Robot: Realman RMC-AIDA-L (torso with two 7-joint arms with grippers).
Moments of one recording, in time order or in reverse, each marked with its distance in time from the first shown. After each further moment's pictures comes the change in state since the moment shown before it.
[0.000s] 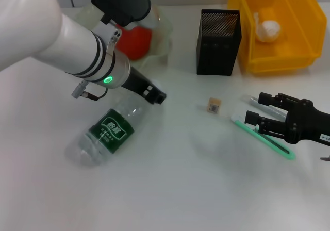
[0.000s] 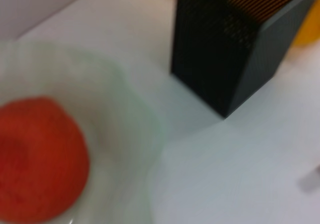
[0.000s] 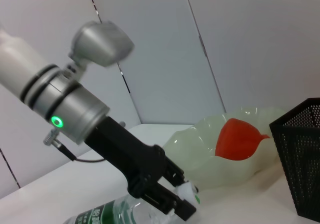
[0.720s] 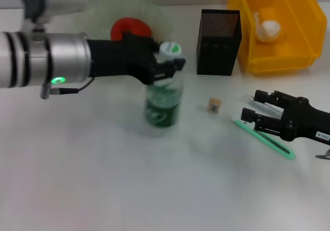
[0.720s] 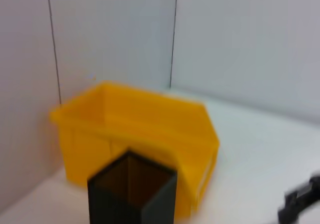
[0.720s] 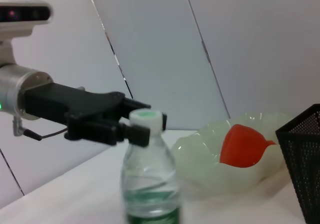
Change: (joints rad) left arm 0.349 0.007 -0.233 0.235 -0.648 0.045 0.750; right arm 0.011 0.008 0.003 0.009 0.008 -0.003 0.006
